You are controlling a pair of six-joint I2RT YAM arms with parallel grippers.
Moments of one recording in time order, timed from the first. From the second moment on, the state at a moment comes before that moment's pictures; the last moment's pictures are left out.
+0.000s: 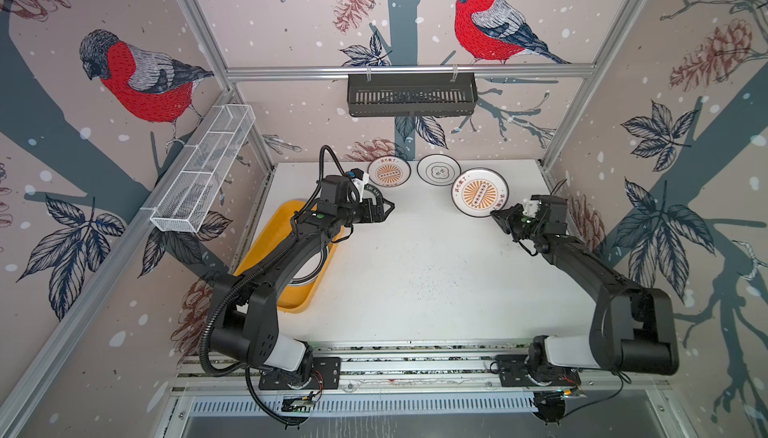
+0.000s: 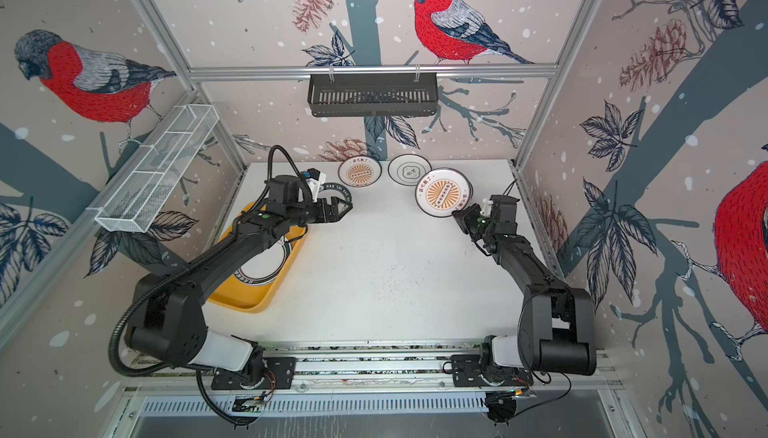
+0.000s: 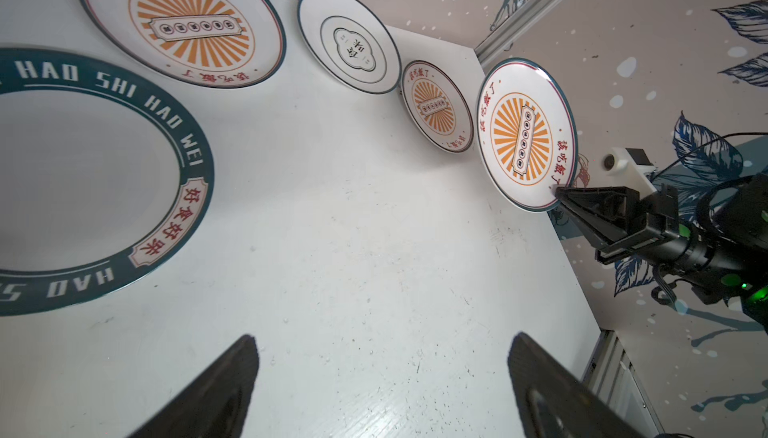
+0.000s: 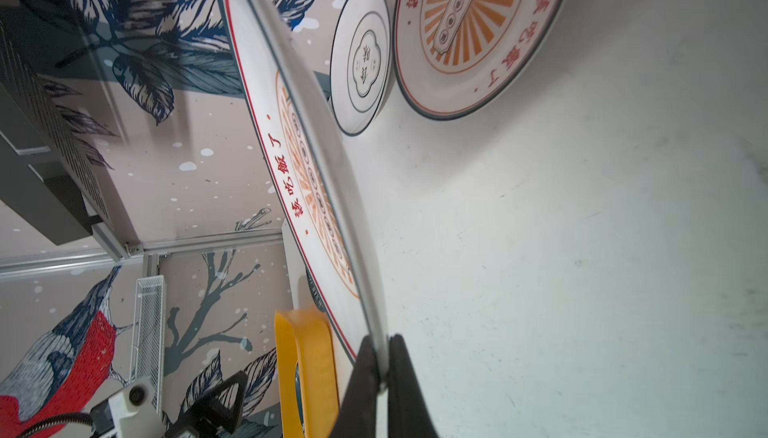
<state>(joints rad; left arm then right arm) -0.30 1.49 1.08 -0.19 0.51 -0.40 -0.03 1.40 0.77 0.05 -0.60 0.98</state>
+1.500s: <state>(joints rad) -0.10 1.56 1.02 -0.07 0.68 -0.57 0.44 1.80 1.07 0.34 -0.80 1.11</state>
